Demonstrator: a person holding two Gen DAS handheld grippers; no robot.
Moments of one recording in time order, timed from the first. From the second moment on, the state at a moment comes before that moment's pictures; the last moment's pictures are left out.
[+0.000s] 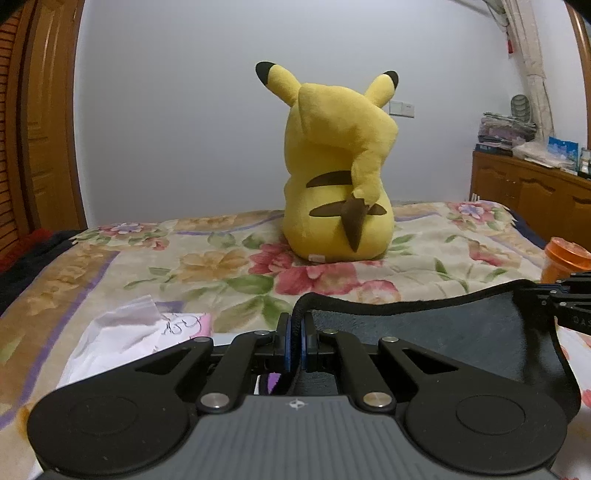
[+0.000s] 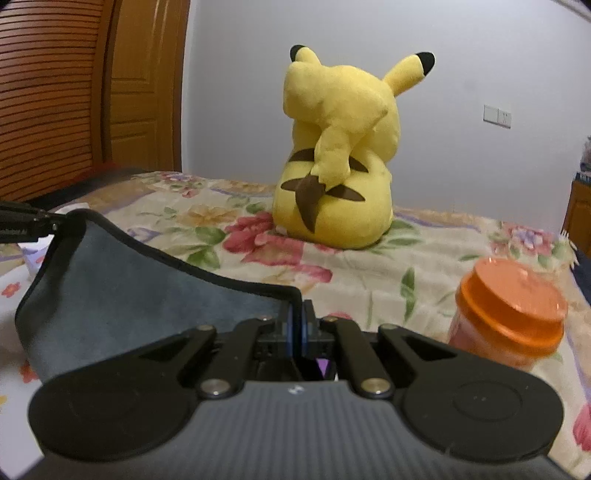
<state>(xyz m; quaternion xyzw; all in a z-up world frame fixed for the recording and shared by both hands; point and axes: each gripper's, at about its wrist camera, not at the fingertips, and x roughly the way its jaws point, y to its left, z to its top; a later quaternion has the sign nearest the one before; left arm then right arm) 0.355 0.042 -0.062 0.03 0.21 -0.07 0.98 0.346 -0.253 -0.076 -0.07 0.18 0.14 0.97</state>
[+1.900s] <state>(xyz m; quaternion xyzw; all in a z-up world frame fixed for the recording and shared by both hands) 0.272 0.006 -0.036 0.08 0.28 -0.09 0.95 0.262 -0.251 -0.059 -0.04 0.24 0.10 0.96</state>
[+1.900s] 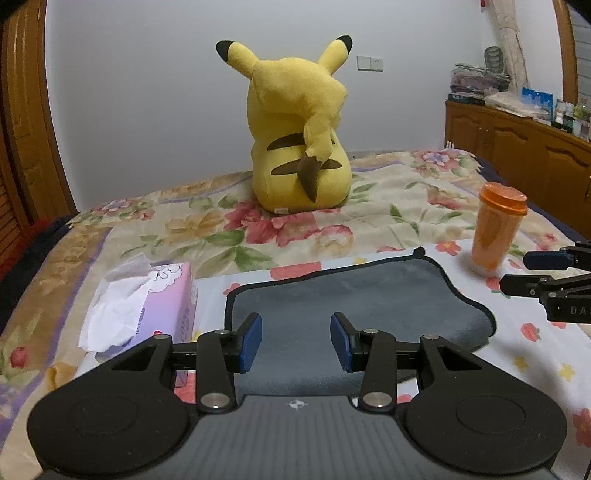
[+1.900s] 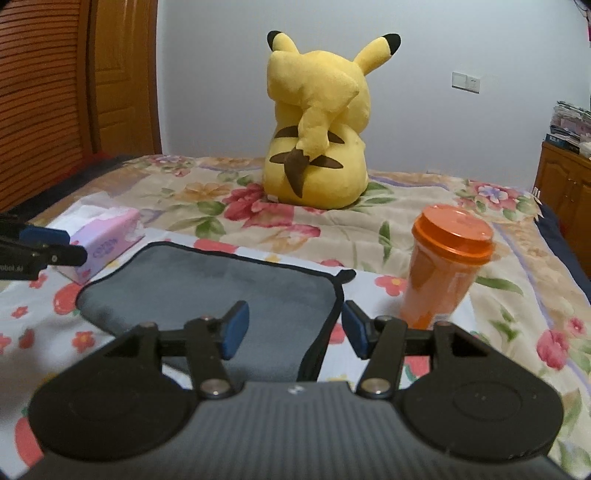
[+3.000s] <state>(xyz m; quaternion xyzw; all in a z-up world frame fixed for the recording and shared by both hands) 0.201 -0.002 -0.037 0.05 0.27 -0.06 0.96 0.207 -0.244 -0.049 -0.03 0.23 0.08 0.97</state>
